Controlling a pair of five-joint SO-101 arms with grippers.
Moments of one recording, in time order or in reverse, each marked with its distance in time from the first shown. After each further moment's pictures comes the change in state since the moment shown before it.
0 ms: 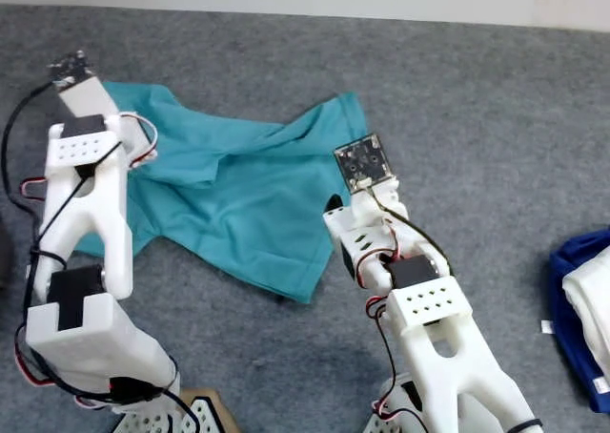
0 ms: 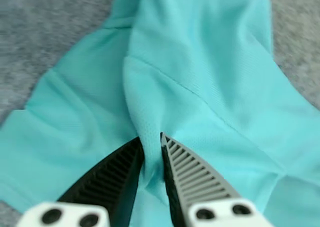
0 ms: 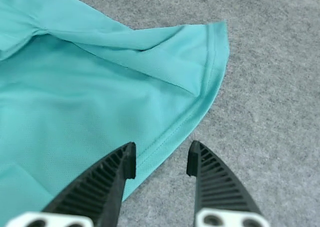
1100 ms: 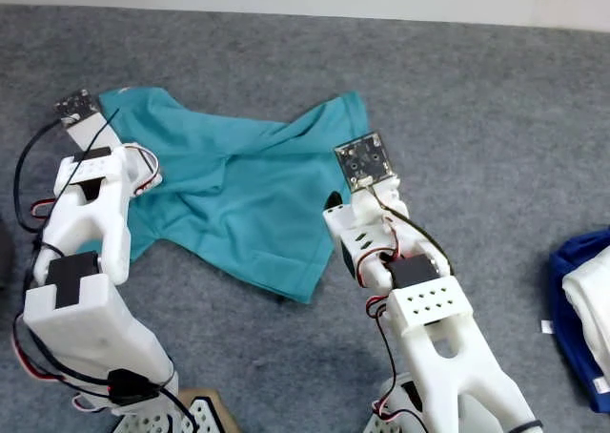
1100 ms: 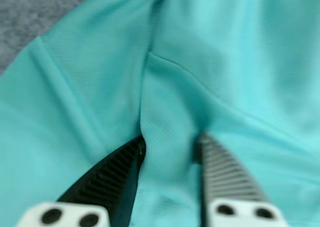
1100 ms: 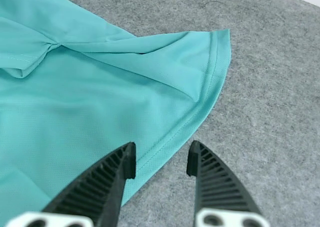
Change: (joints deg) left arm -1.0 7.0 10.6 -14.6 0.1; right arm 0.0 -0.4 -0.5 0.0 -0.4
